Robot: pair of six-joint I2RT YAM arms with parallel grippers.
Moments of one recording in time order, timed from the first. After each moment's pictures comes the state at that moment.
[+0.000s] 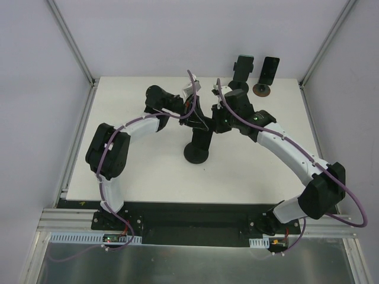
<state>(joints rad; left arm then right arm) -0.48 1.90 1.32 1.11 1.54 -0.91 0.63 1.47 1.33 -0.57 -0.07 0.25</state>
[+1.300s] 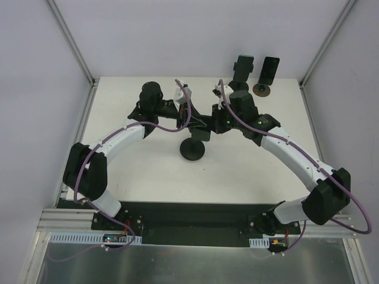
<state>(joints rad) -0.47 1.61 1.19 0.40 1.24 -0.07 0.60 1.41 1.27 -0.46 -0.23 0.20</state>
